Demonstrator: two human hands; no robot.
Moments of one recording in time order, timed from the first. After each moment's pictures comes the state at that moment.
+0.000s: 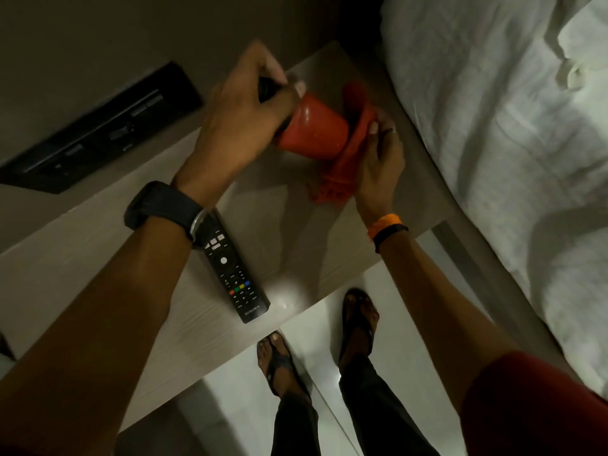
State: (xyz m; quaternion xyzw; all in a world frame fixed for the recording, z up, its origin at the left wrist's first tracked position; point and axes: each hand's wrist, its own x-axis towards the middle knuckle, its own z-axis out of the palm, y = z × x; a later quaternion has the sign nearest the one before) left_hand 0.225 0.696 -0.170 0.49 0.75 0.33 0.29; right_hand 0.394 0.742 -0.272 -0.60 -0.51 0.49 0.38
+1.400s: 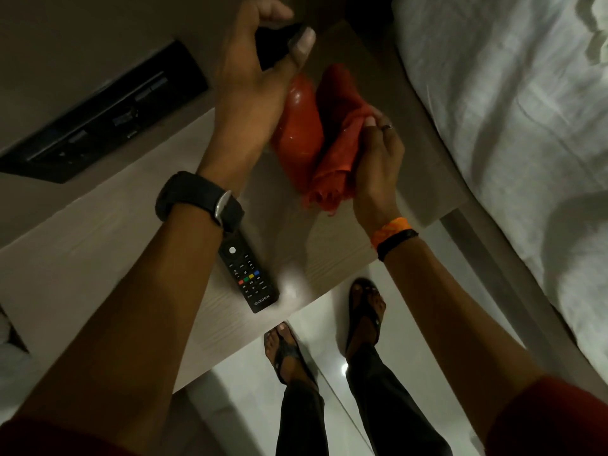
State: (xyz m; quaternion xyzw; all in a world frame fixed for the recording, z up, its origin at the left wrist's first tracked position) left_hand 0.236 0.698 -0.173 0.43 0.74 0.46 0.24; right_hand 0.376 0.715 -0.240 -0.58 -0.39 0.60 0.39
